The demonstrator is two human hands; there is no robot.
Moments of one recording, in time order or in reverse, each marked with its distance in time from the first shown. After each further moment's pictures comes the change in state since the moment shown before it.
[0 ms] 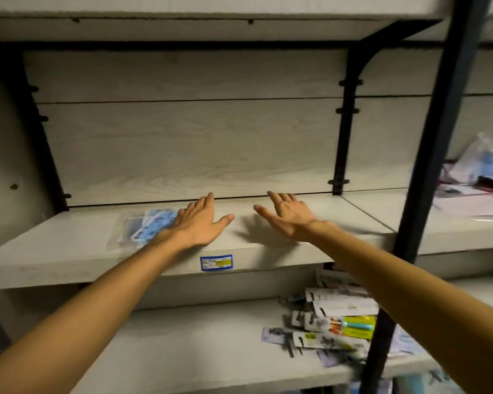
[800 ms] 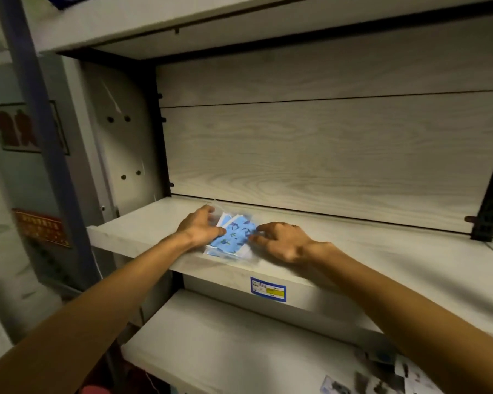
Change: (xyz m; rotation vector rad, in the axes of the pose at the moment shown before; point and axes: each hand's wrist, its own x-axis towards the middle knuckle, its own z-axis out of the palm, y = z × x) left_hand -0.007 -0.117 -0.010 -0.285 0.132 -0.594; right_hand 0.094 -0.096 0.078 0.205 -0.322 -0.448
